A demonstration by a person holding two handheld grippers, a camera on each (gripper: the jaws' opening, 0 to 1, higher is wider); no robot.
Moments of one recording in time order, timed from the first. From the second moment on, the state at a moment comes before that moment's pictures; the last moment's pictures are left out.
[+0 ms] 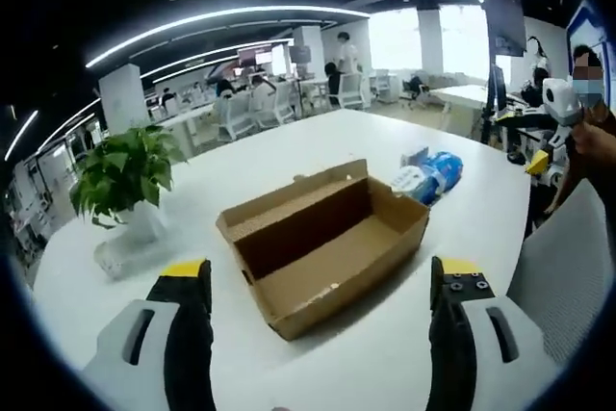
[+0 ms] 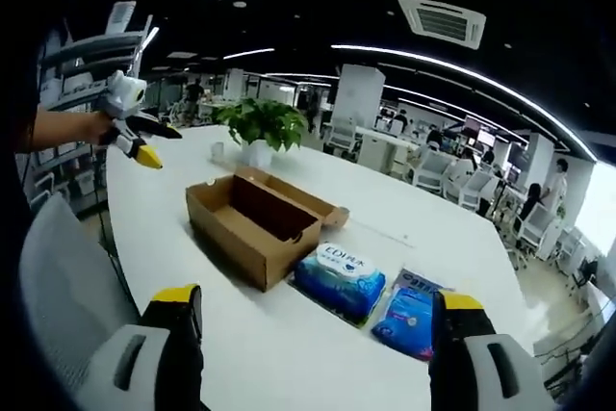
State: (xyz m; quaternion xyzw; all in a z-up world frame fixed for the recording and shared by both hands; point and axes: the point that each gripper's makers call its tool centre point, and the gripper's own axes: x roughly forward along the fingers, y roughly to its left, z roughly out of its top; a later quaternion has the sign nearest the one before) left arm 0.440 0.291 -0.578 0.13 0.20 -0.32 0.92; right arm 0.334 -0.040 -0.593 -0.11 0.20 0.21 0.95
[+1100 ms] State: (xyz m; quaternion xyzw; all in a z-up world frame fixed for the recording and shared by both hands) left arm 0.500 0.249 -0.621 0.27 0.29 -0.45 0.80; right arm 0.286 -0.019 -0.603 -0.06 0.23 0.20 0.95
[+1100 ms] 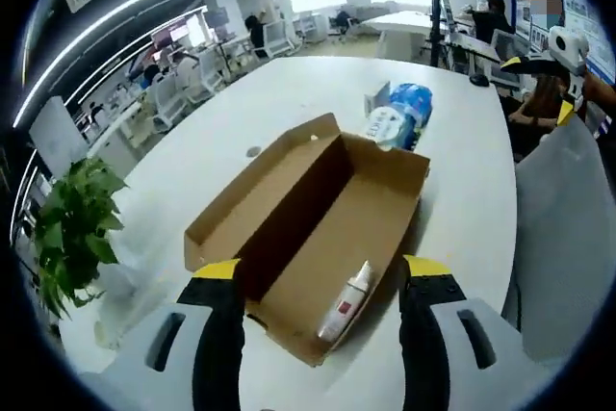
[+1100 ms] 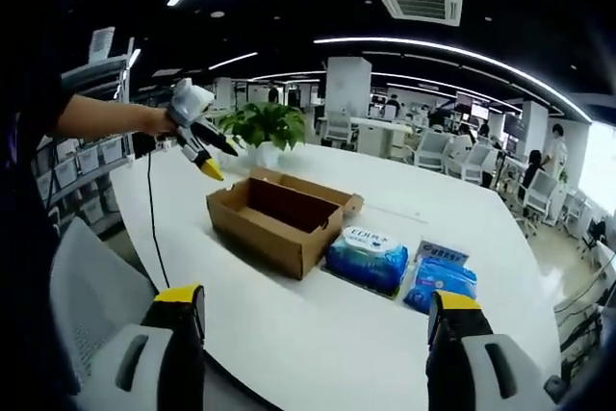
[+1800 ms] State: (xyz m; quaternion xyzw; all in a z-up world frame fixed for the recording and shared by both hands) left arm 0.521 0.245 -0.690 0.41 0.38 -0.49 0.67; right arm 0.264 -0.003 -0.632 -0.06 0.27 0.20 0.94
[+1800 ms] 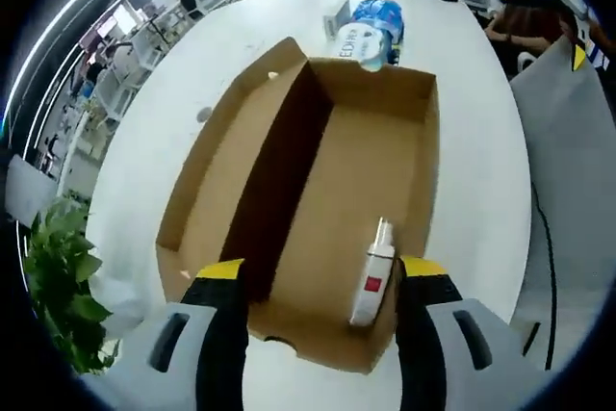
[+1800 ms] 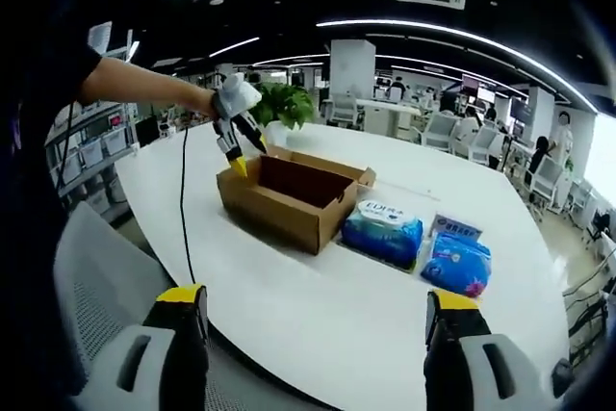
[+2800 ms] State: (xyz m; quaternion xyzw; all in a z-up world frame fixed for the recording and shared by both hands) left arm 0.508 0.243 -0.760 0.47 0.44 -0.54 0.55; right arm 0.271 -0.010 -0.643 -0.07 0.30 0.19 0.93
